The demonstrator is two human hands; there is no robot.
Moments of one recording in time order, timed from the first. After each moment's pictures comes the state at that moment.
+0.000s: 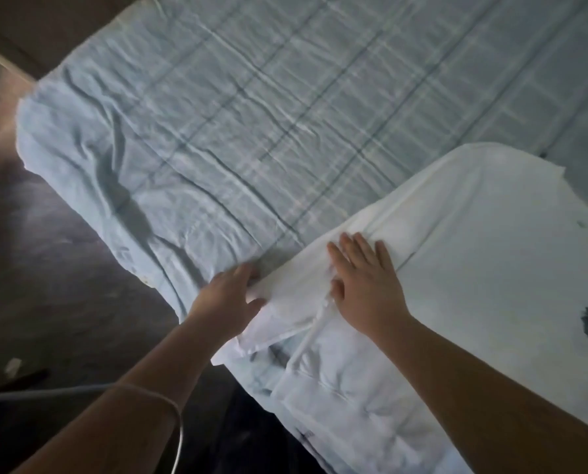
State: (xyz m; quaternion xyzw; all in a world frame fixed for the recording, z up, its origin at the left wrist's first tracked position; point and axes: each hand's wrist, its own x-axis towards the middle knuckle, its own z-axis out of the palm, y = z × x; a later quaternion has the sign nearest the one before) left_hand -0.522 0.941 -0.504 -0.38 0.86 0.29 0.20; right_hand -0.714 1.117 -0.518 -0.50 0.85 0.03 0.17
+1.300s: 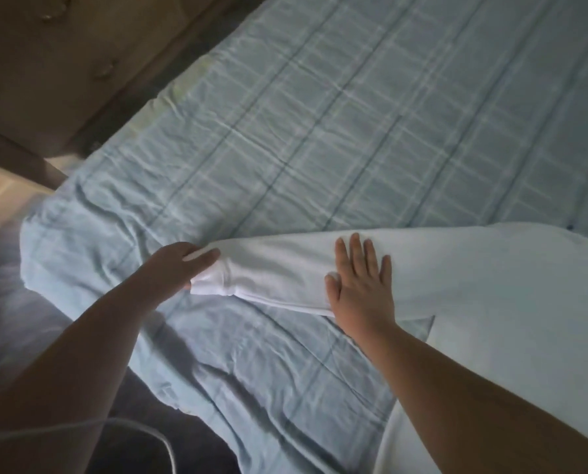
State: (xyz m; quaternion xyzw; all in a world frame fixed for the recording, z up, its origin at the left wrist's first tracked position) left_hand -0.592 0.643 -0.472 -0.45 0.76 0.43 0.19; right_hand -0.747 0.927 -0.550 -0.34 0.93 -0.02 0.13
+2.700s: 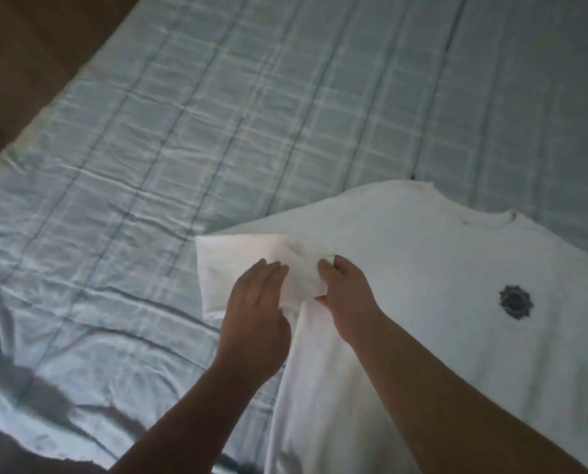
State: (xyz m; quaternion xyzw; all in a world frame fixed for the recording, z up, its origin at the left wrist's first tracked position) left_hand -0.709 0.977 -0.462 -0.10 0.95 0.28 -0.05; right_hand -0.819 1.096 -0.446 0.19 0.68 -0.62 0.34
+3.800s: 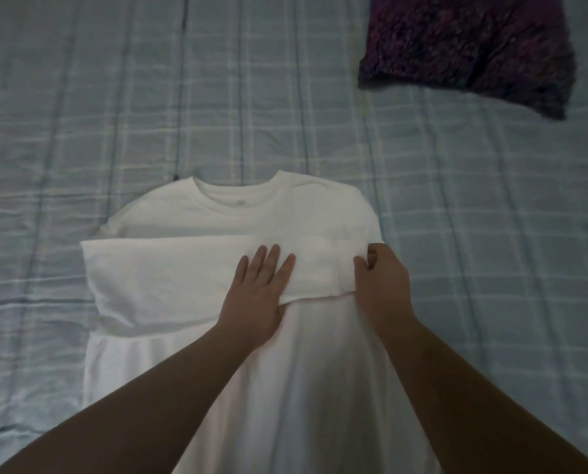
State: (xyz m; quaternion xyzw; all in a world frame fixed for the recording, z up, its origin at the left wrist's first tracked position) left_hand -0.858 1.281 -0.539 0.20 0.97 0.06 0.15; right_hand -0.882 1.502 -0.491 0.26 0.89 -0.36 0.09
